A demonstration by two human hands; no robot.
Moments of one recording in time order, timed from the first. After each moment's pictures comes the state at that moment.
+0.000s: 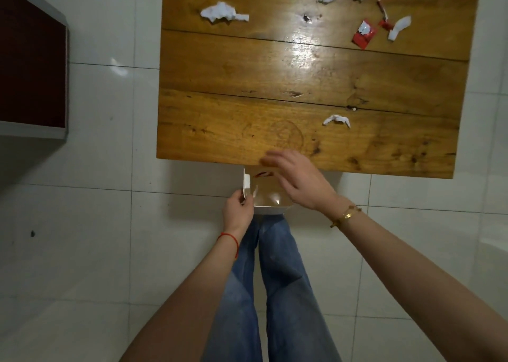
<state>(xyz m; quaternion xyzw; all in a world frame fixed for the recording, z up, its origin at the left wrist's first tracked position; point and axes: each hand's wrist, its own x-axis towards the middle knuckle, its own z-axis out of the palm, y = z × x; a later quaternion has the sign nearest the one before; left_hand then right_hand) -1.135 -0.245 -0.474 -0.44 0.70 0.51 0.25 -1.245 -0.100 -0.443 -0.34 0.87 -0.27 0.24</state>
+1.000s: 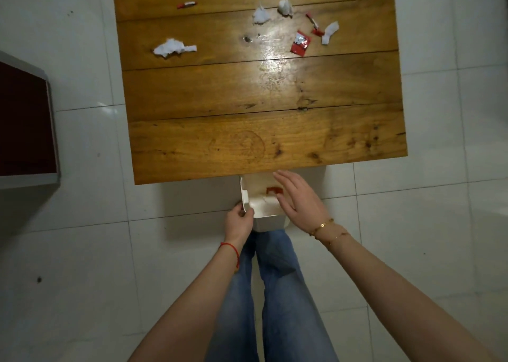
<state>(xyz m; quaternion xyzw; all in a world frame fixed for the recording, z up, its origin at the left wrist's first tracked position) -1.138 -0.194 -0.454 -0.46 0.64 0.52 0.32 -1.187 -0.027 -0.437 -0.16 0.91 -0.32 0.22</state>
